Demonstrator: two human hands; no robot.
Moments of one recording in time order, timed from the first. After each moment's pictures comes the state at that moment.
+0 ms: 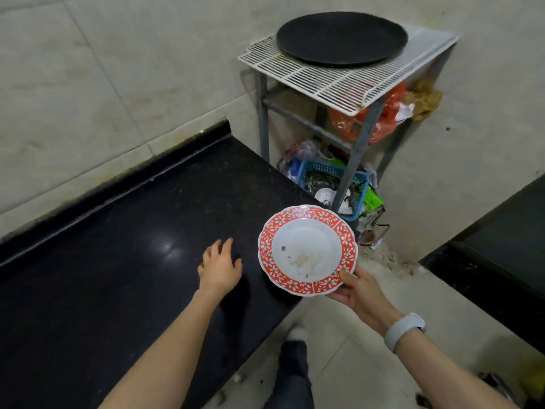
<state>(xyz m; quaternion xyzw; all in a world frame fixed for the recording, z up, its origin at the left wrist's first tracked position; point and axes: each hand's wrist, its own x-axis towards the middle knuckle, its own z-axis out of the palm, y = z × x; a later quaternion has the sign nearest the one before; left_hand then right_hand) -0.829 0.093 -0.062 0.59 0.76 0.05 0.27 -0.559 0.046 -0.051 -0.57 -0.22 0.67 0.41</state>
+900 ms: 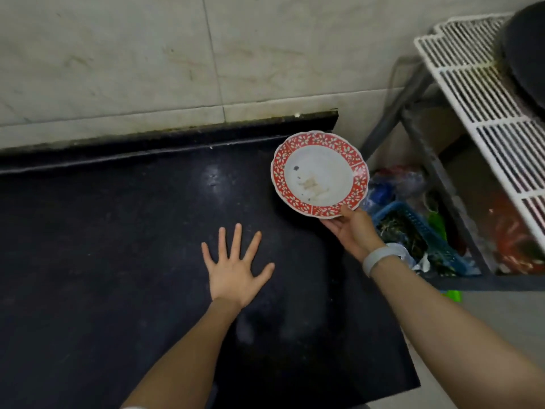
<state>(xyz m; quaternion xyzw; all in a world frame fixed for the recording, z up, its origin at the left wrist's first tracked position) -0.853 0.189 -0.129 0.48 0.86 0.02 0.18 -0.711 0.383 -0.074 -0.50 -0.25 0.77 0.30</state>
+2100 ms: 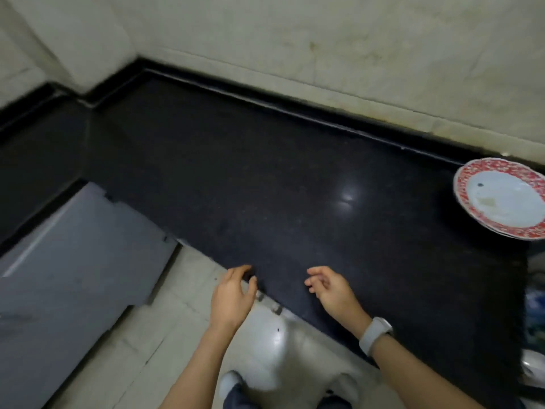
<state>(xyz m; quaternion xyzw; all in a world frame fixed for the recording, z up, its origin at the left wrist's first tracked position) -0.775 -0.115 -0.068 0.03 0.95 0.28 0.11 -0.726 0.088 -0.085 -0.21 -0.76 0.60 -0.11</state>
